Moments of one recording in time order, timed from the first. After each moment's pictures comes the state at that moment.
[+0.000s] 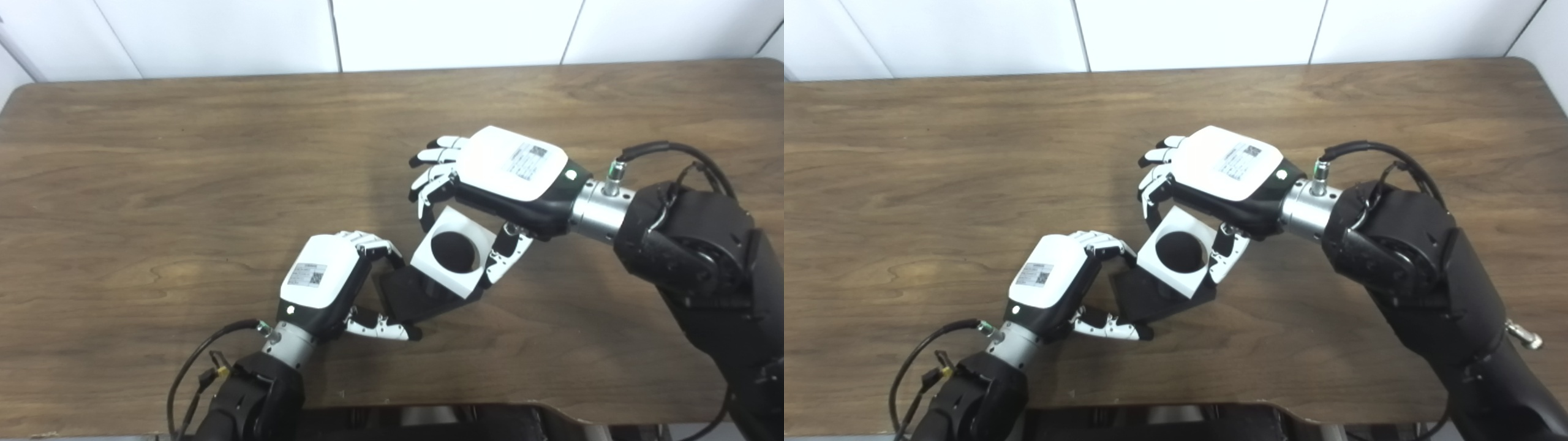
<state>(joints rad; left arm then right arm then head) 0.15 0.16 -0.39 -0.35 1.00 -0.05 -0.16 -0.34 -0.46 0.33 -0.67 -0.69 0.03 0.85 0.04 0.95</state>
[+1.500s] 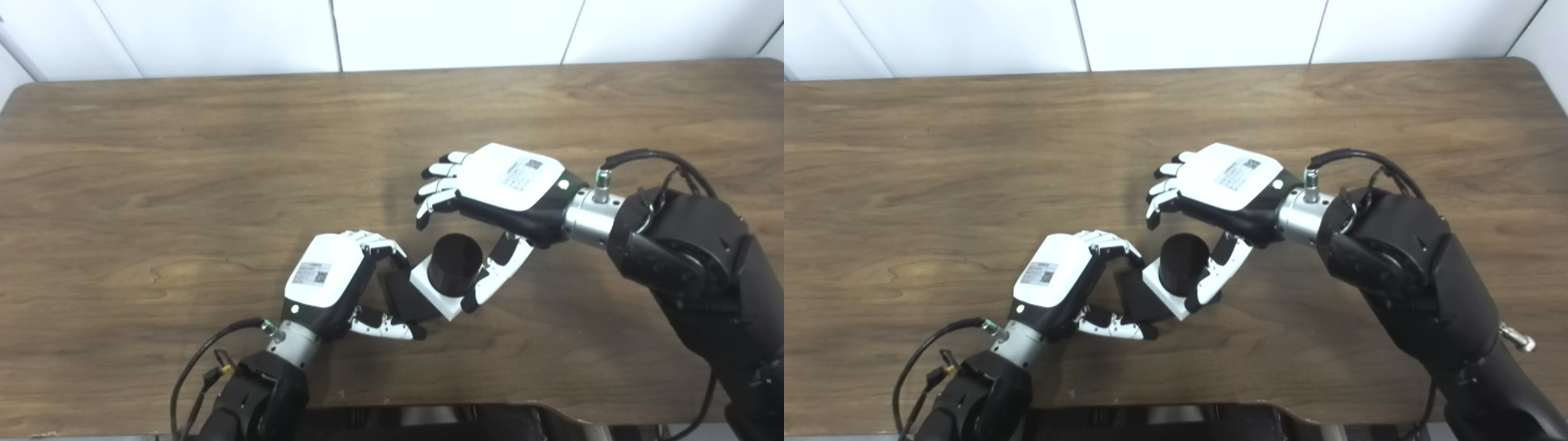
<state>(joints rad) 0.15 0.16 -0.39 -0.35 1.01 -0.04 -0.17 -0.33 -0.45 0.32 -0.66 -0.78 0.07 0.97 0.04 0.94</state>
